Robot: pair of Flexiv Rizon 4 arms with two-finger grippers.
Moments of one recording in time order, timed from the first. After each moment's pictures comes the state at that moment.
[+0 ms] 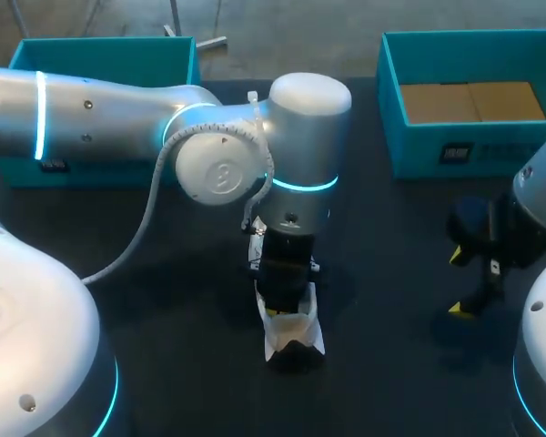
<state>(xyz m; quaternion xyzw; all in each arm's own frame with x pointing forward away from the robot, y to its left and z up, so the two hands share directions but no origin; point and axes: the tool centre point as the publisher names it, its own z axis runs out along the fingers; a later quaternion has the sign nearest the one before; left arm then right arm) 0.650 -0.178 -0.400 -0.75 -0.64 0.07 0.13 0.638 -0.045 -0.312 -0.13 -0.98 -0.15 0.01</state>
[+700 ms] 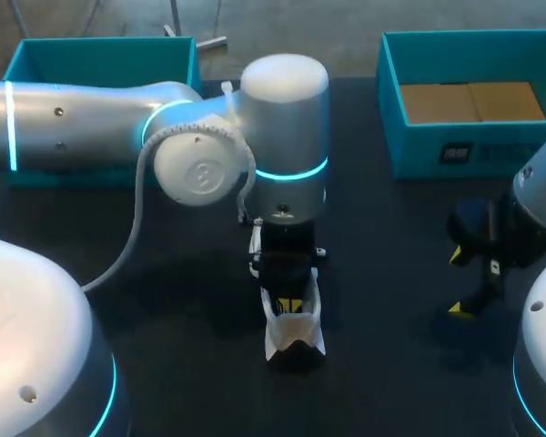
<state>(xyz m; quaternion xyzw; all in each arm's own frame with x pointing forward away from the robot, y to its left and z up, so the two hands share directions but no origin) 0.652 -0.197 -0.362 -0.76 -0.64 0.10 0.06 0.638 -0.045 -0.312 -0.13 -0.98 -0.15 0.01</state>
